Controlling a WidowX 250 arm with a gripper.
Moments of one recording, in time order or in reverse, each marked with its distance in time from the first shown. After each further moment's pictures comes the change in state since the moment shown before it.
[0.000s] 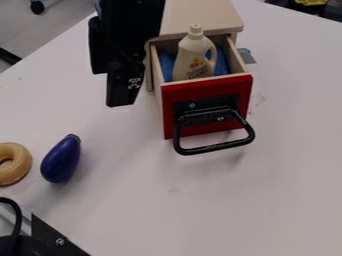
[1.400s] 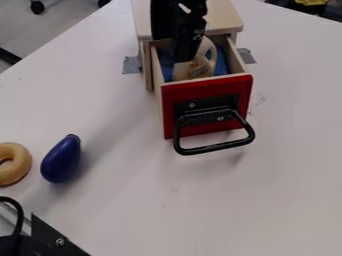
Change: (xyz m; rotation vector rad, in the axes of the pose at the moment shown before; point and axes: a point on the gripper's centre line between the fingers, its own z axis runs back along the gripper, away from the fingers) arm 0.081 0.041 0.007 -0.072 -0.035 -0.002
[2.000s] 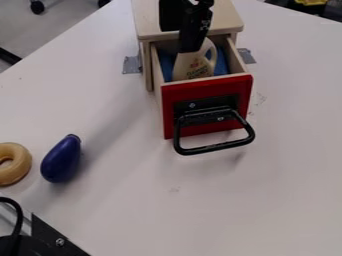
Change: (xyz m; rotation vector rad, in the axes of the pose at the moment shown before) arm 0.016 0.015 -0.004 0.001 0.011 -0.014
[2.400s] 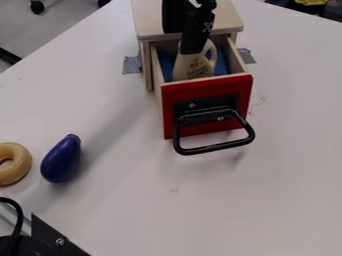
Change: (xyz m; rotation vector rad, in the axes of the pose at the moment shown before) arm 0.007 0.002 -0.004 -0.004 0.009 -0.007
